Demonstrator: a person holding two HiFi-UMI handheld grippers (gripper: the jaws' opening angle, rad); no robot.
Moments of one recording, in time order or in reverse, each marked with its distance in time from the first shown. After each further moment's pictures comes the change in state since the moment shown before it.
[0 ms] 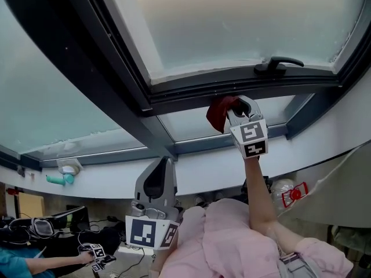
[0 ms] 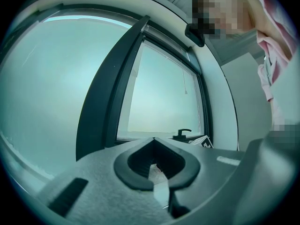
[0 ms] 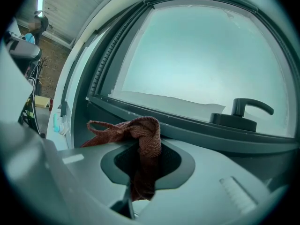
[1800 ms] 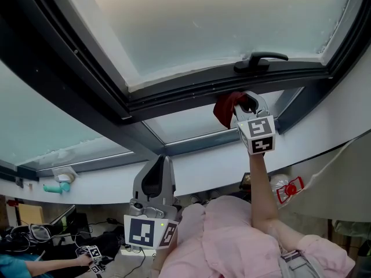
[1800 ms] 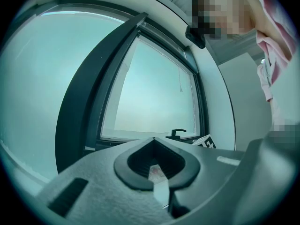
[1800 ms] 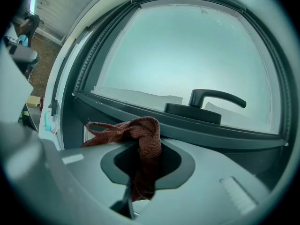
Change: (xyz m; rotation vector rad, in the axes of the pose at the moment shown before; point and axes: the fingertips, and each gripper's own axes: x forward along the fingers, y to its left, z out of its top) left arm 0.040 -0.035 -0.008 -0.008 0.004 -0.056; right arm -0.030 -0.083 -0.028 0.027 0.043 -0.109
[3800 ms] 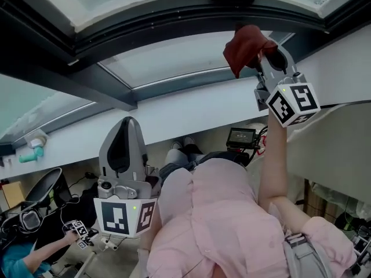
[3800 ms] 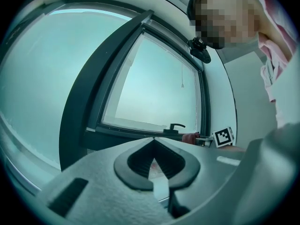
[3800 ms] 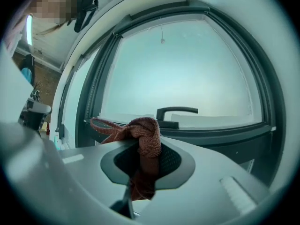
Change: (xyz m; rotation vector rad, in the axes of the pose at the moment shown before) left arm -0.013 -0.023 -0.032 -0.102 0.060 0.062; right arm -0.099 -0.061 0.007 0.205 -0.145 0.080
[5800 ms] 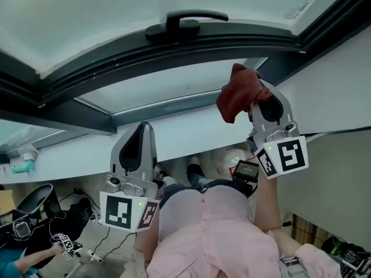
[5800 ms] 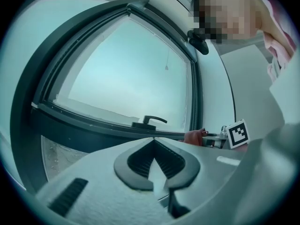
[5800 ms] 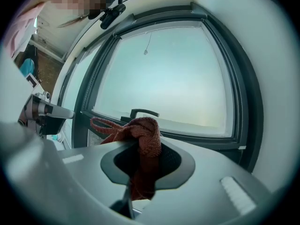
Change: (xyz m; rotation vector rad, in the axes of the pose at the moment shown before) left arm 0.132 -0.112 -0.043 -0.032 0.053 -0.103; right arm -0.058 -0.091 -0.003 -0.094 0.058 -0.035
